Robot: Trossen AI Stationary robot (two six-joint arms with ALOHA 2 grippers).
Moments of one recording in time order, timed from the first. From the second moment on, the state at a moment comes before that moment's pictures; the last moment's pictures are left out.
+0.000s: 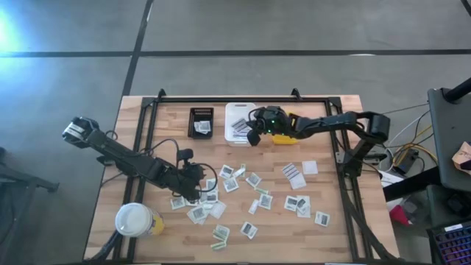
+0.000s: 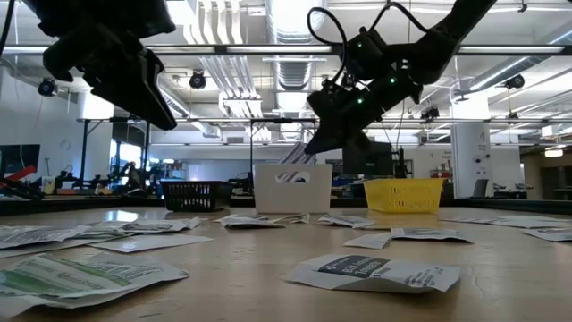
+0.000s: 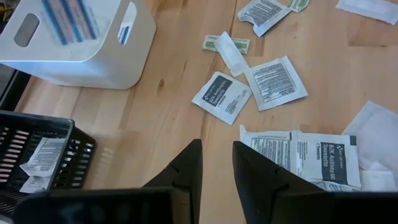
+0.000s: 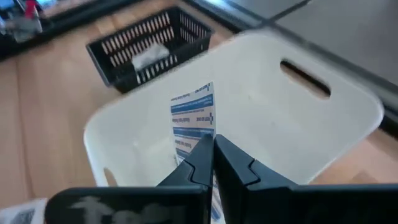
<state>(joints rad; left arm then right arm) -0.43 1.26 0.78 -0.51 -0.59 -0.37 -0.35 1.69 0.88 0.27 0.11 0.27</state>
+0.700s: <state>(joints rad) -0.41 1.26 0.78 -0.52 -0.59 -0.33 -0.38 1.71 0.90 0.26 0.11 0.23</state>
